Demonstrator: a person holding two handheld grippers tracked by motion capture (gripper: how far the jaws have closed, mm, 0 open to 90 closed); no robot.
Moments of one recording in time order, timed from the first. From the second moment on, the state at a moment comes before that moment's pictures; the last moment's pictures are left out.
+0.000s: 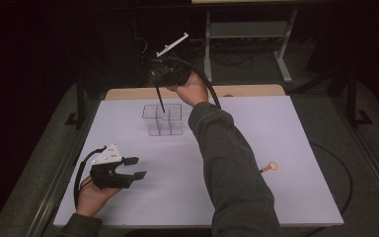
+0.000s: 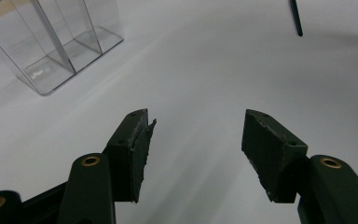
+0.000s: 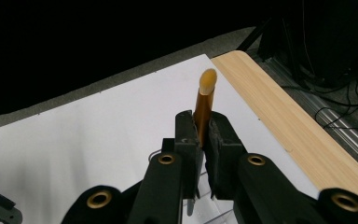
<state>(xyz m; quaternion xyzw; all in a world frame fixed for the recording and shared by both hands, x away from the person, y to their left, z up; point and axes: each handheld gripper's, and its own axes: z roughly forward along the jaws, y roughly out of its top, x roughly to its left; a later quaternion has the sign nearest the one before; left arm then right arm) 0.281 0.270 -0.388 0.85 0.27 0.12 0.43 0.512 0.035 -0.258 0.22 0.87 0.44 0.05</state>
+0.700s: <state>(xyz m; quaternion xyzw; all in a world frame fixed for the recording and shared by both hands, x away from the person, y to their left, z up) 0.282 0.270 -0.388 0.86 0.27 0.12 0.43 0.513 0.033 -0.274 0.22 0.87 0.44 0.05</state>
